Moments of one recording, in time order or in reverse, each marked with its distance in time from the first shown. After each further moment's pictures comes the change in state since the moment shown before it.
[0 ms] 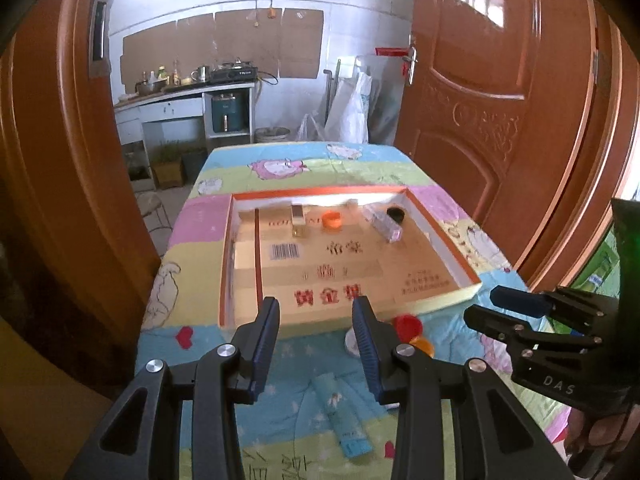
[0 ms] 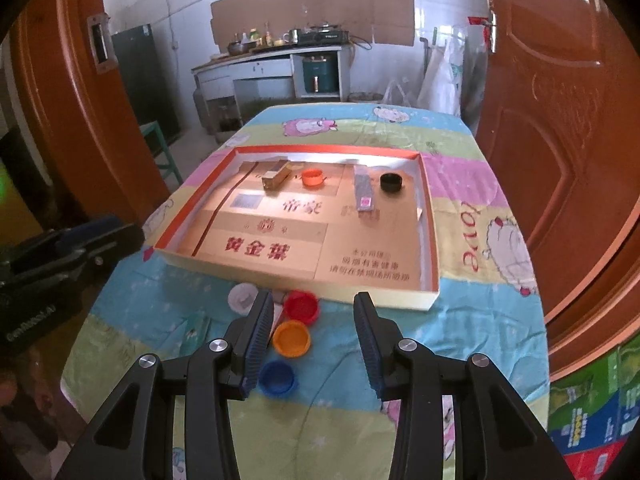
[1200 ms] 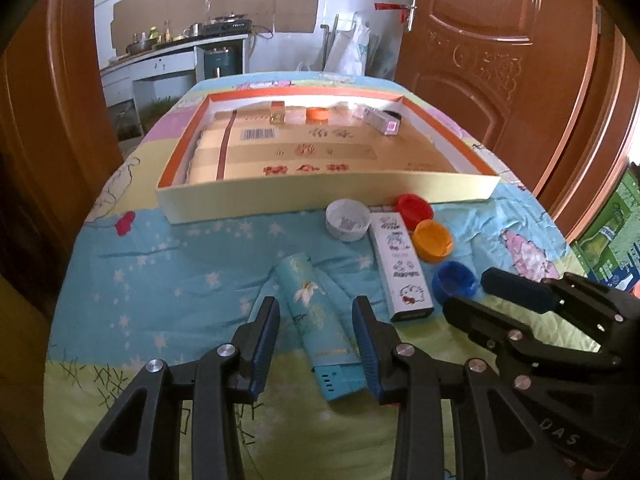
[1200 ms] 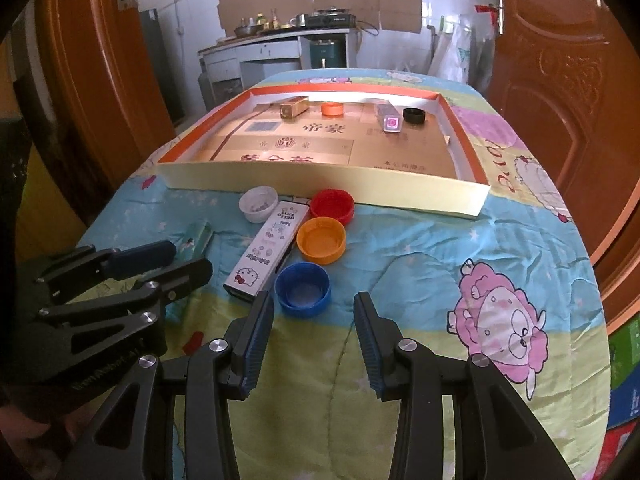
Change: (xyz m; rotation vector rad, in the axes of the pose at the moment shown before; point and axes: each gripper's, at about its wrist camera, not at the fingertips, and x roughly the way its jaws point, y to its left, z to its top) left arm 0.053 -0.022 -0.088 -0.008 0.145 -0.011; right arm 0.039 0.022 -0.077 -0.029 0.026 0.004
